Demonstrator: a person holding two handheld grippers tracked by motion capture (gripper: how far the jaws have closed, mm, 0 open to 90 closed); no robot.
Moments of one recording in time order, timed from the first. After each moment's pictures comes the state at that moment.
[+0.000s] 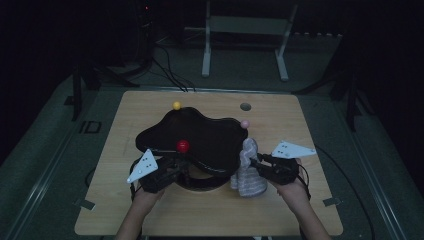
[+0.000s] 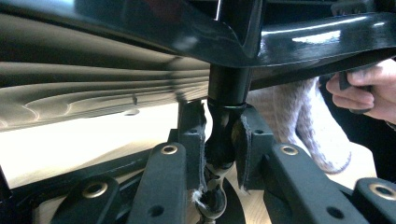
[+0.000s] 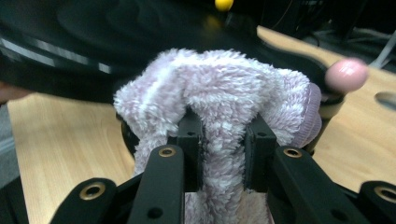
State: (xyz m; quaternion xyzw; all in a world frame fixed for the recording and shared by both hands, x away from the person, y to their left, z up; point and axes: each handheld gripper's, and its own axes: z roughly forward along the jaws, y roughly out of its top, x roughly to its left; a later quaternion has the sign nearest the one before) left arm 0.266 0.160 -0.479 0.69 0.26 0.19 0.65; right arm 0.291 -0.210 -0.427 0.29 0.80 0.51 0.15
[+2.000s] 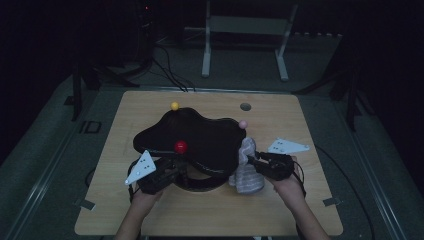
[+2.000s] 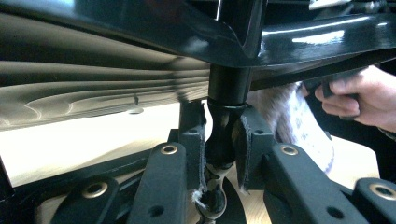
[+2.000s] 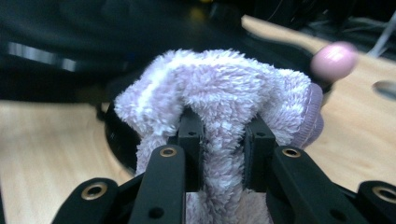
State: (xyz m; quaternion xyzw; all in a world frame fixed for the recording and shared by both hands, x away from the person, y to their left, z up) left arm 0.262 0.163 -0.479 0.69 0.27 0.19 0.65; right arm 0.308 -0.206 -0.441 0.31 0.80 0.49 0.14
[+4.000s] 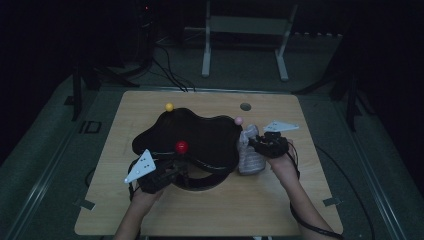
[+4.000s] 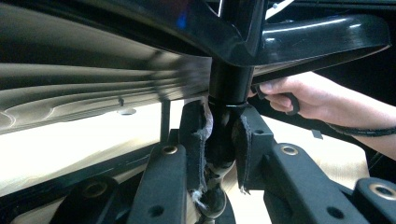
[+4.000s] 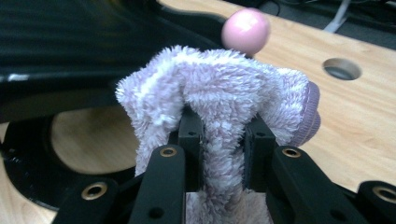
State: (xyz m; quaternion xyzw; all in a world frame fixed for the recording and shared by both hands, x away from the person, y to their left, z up) left arm 0.265 0.165 -0.480 0.69 0.25 0.18 0.65; right arm 0.381 -0.210 -0.459 0.37 0.80 0.44 0.17
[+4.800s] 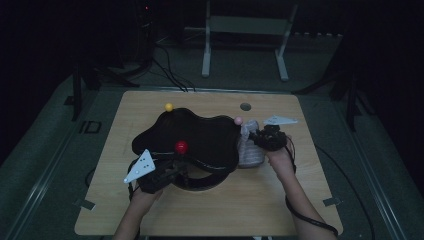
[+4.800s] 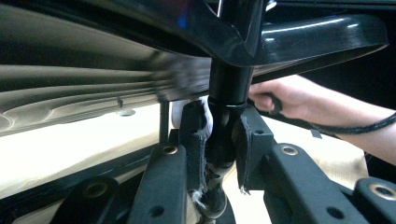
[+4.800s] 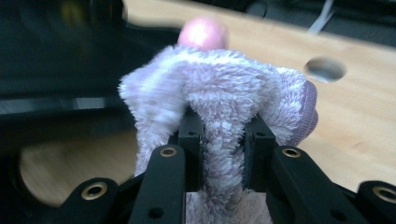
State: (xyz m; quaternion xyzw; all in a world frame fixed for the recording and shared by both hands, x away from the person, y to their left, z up) left arm 0.266 0.166 -0.481 0.69 0.25 0.18 0.65; right arm 0.406 -0.208 -0.472 0.40 0.79 0.44 0.16
